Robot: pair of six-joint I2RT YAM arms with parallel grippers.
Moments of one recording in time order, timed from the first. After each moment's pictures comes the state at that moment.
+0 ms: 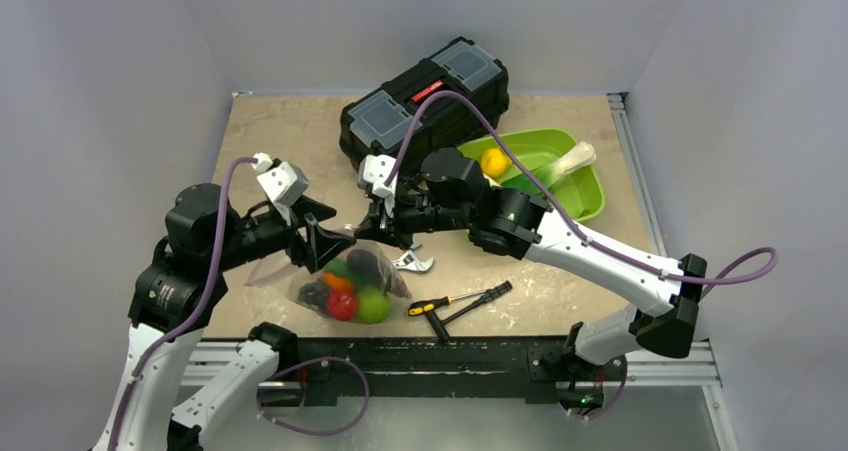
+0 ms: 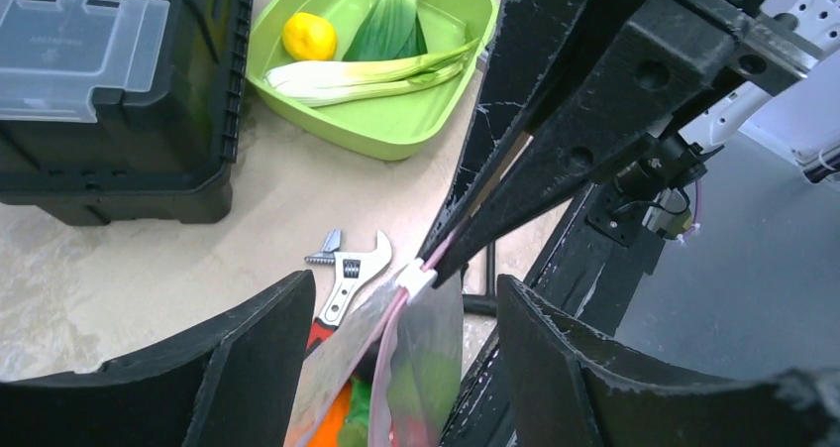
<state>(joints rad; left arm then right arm) -0.36 0.69 1.24 -0.85 0.58 -0.02 1.10 1.43 1.51 -0.38 -0.34 -0.13</state>
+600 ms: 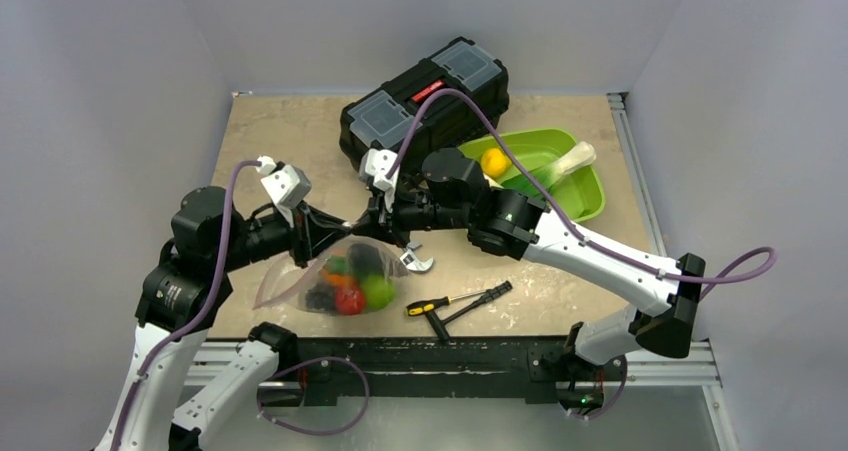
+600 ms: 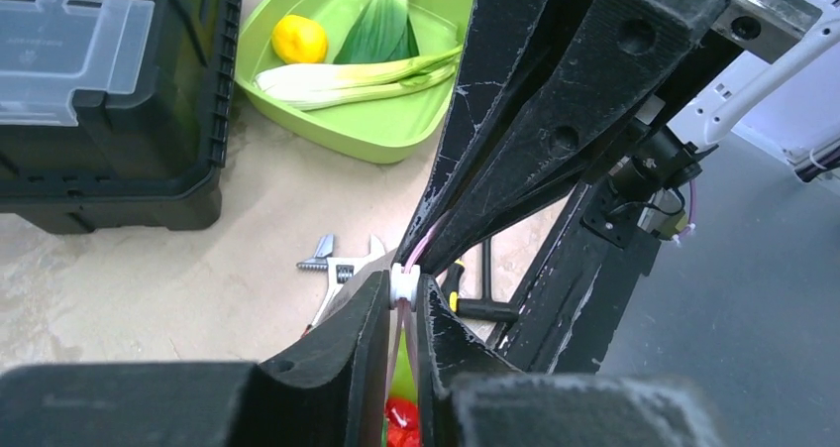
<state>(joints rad) -0.36 0.68 1.17 -0.77 0.62 -0.04 1.10 1.43 1.50 -0.34 -0.34 -0.08</state>
